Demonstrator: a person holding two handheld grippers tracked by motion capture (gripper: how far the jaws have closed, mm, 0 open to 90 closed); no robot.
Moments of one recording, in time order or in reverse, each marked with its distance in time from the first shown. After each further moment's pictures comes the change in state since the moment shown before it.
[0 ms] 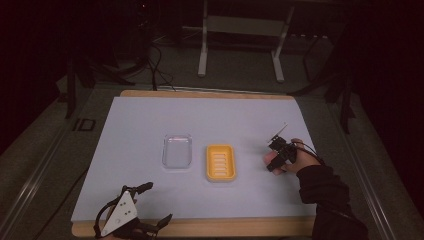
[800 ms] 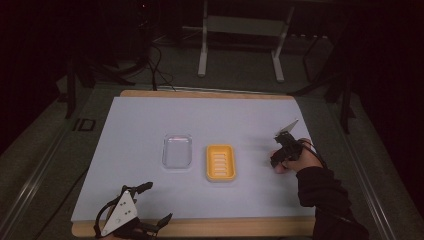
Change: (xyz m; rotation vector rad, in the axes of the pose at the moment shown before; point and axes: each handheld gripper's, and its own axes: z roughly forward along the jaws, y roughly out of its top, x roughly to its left) left arm 0.000 0.000 0.000 -0.001 0.008 -0.001; right arm -0.002 -0.002 -0.024 0.035 -0.041 0.337
